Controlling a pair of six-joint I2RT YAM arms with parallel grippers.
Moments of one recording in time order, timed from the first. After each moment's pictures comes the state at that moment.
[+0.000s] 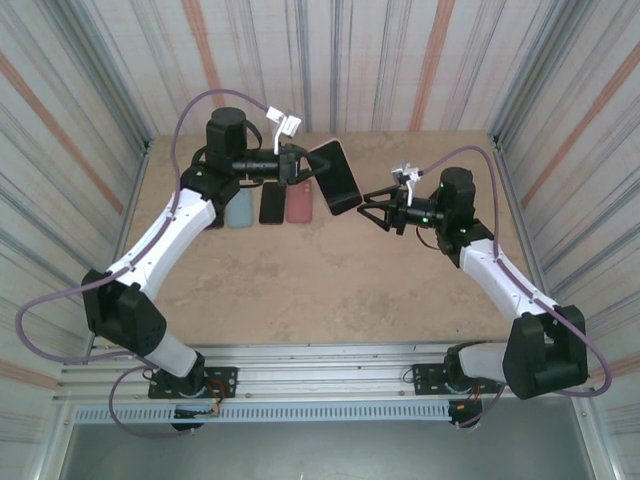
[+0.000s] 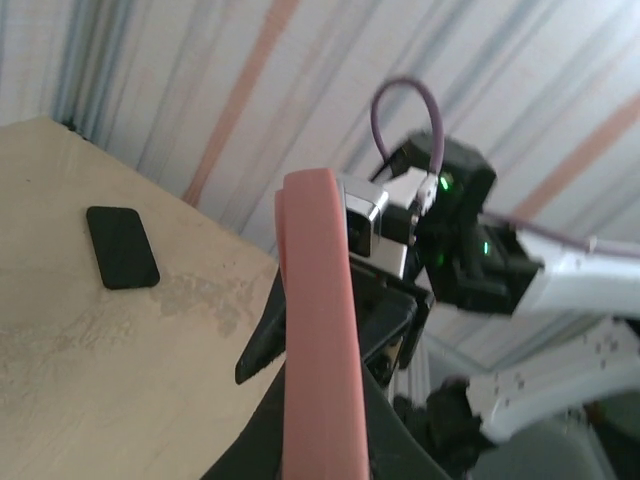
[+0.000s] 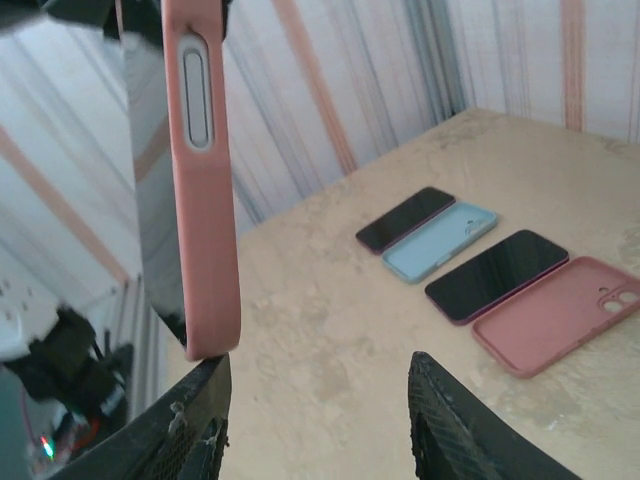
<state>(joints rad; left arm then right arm) -0.43 1.55 1.51 -0.22 1.02 -0.27 0.24 1.26 0.86 0.10 -1.01 0.08</state>
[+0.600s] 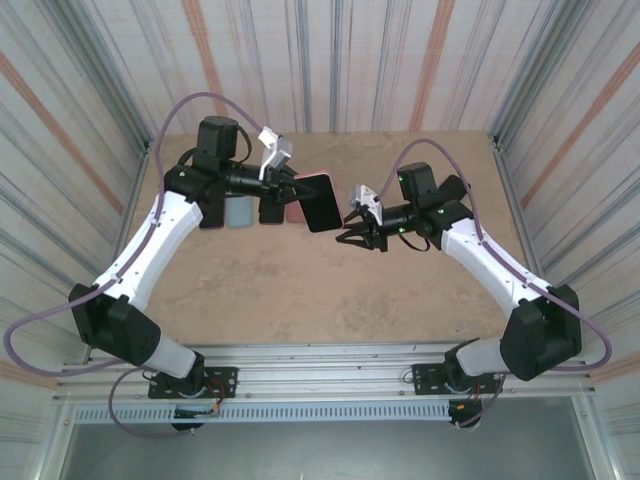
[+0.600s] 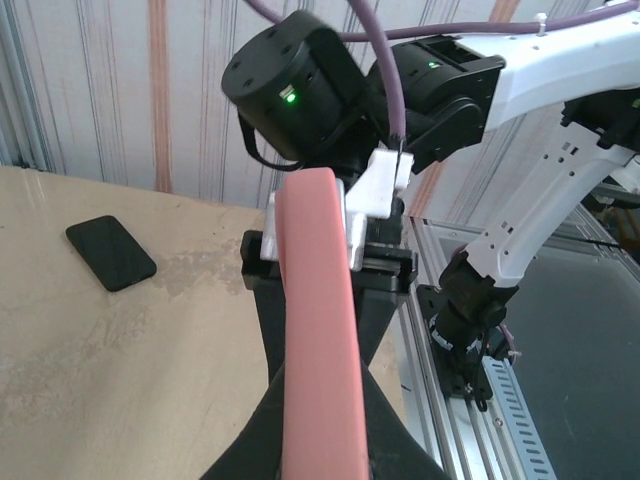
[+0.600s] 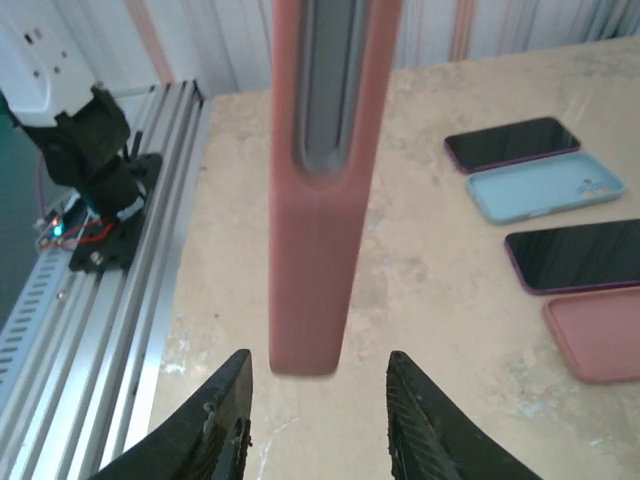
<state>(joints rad) -0.38 1.48 1.52 -0.59 1.17 0.35 0.43 1.38 1.10 -0.50 -0.95 -0.59</state>
